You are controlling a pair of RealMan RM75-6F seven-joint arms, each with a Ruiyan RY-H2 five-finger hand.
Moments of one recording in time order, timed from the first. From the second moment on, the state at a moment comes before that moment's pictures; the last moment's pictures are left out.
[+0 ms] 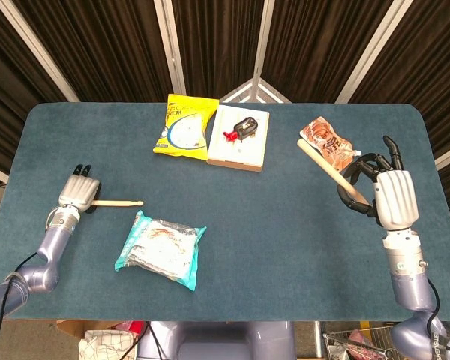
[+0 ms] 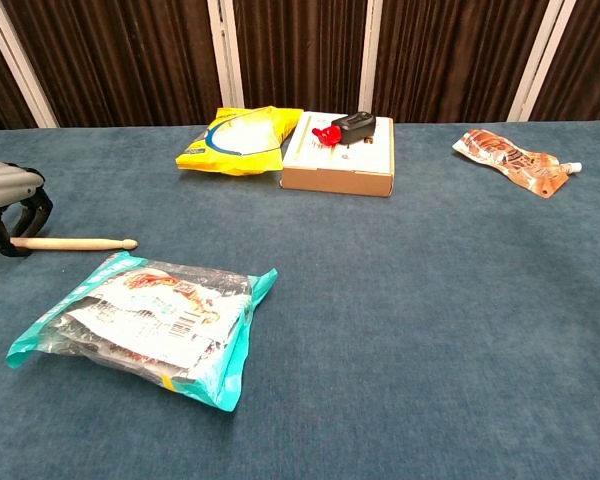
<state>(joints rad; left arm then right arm) -0.70 -1.61 -0.13 -0.87 1.04 0.73 0.43 0.42 -1.20 0.31 -1.68 -1.42 1.45 0.08</state>
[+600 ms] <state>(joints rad) -0.68 -1.61 -0.12 -0.86 1.17 0.87 0.31 0.43 -1.21 0.32 -1.67 -1.40 1.44 0.09</state>
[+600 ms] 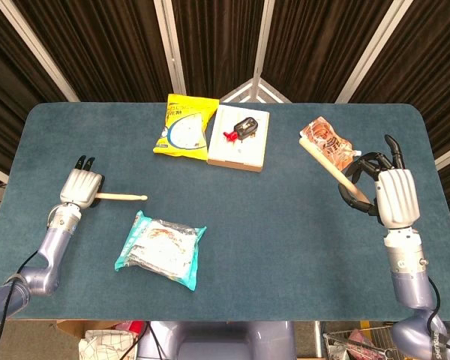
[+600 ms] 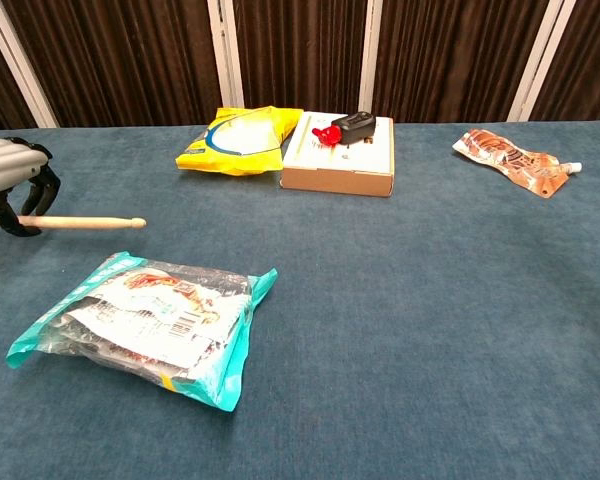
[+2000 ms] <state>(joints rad) -0.66 -1.19 -0.30 -1.74 1.14 1.02 0.04 0.90 -1.57 0.42 -1.13 -1.43 1.19 0.03</state>
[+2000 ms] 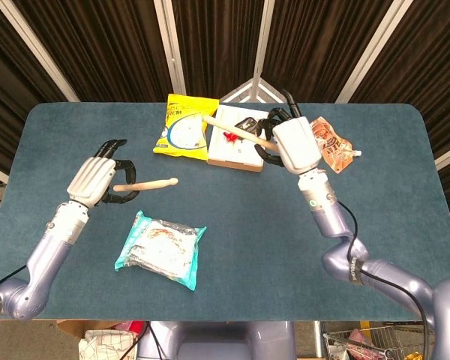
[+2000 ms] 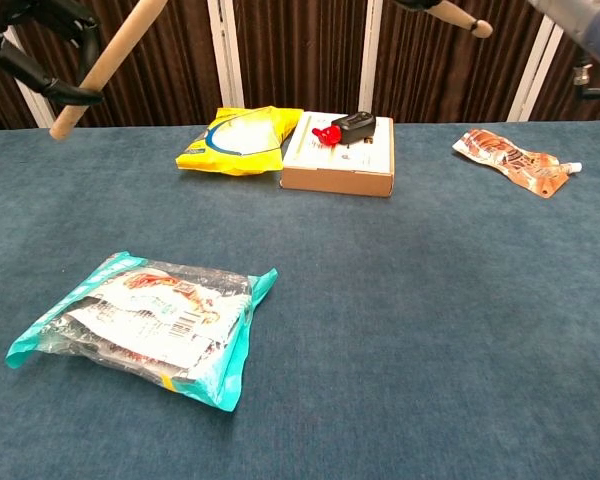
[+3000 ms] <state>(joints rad) -0.79 -1.35 -0.39 -1.85 0.80 1.13 0.25 0.94 -1.57 0.34 -1.13 -1.51 1.27 -0.06</state>
